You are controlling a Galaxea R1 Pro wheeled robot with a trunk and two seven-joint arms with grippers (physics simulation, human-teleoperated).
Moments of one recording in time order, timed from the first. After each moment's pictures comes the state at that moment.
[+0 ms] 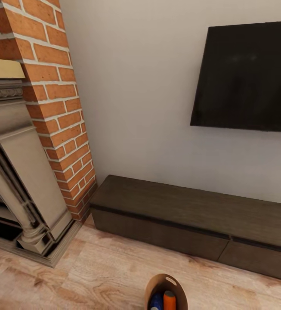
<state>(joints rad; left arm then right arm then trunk) 0.09 0.17 0.22 -0.03 -0.08 -0.80 0.03 -0.10 -0.20 -0.20 -0.04 0.25 -0.12 0.25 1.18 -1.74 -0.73</state>
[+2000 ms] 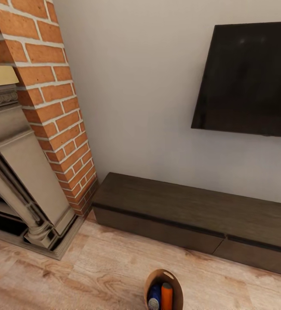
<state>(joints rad) 0.09 0.19 0.23 -0.03 -0.05 -0.59 -0.05 0.12 -0.22 -0.21 0.04 0.22 -0.37 0.24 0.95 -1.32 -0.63</state>
